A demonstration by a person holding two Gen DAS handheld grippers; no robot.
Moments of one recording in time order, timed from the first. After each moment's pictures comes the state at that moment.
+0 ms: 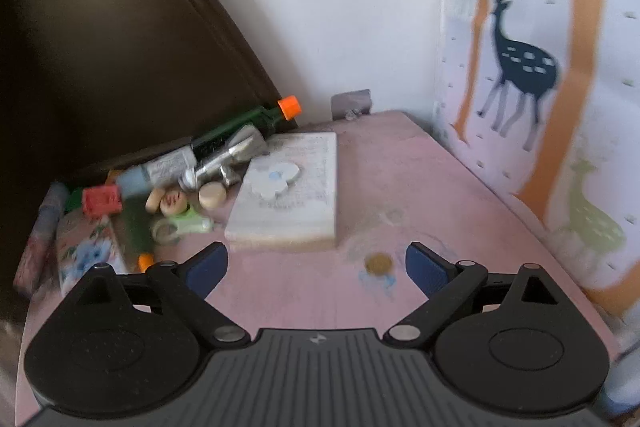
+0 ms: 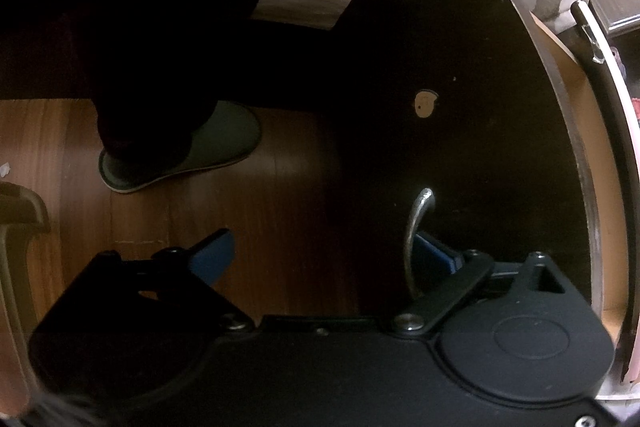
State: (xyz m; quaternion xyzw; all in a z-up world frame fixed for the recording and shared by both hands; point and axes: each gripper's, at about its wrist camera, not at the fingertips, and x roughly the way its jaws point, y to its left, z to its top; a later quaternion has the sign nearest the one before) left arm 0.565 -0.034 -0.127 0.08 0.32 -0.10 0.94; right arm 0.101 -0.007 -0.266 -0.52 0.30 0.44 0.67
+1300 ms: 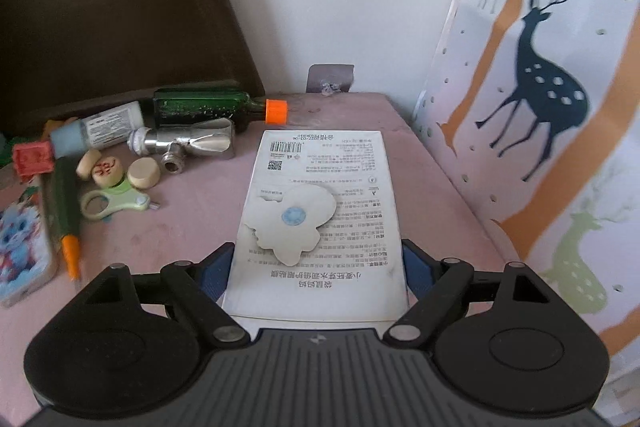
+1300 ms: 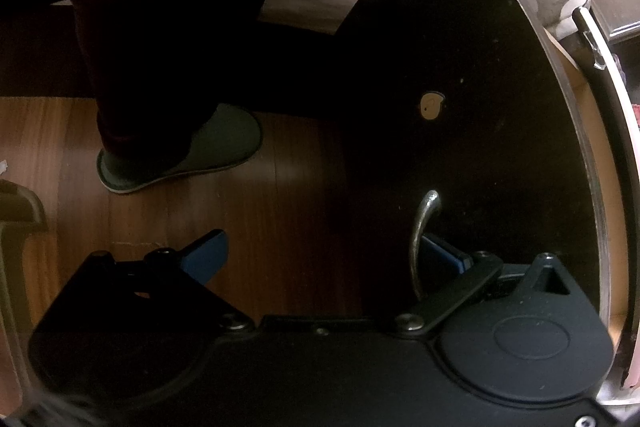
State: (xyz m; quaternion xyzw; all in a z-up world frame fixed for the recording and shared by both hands) left arm 0.586 -0.046 -0.133 -0.02 0.39 -0.14 0.91; right arm 0.096 -0.010 -0.267 -0.53 0.29 0.44 0.67
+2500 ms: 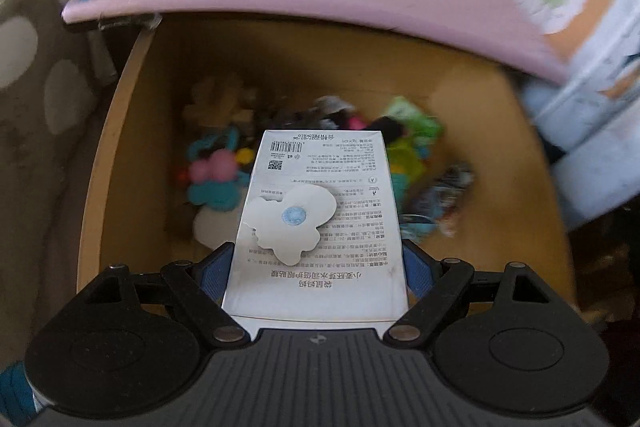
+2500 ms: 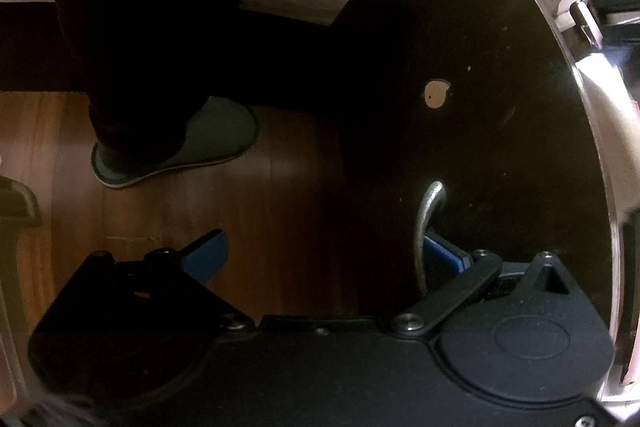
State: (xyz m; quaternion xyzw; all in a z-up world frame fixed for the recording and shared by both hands) left arm 0.307 0.043 -0.211 -0.06 0.54 -0.04 0.84; right arm 0.099 -0.013 -0.271 -0.53 0.29 0.43 0.67
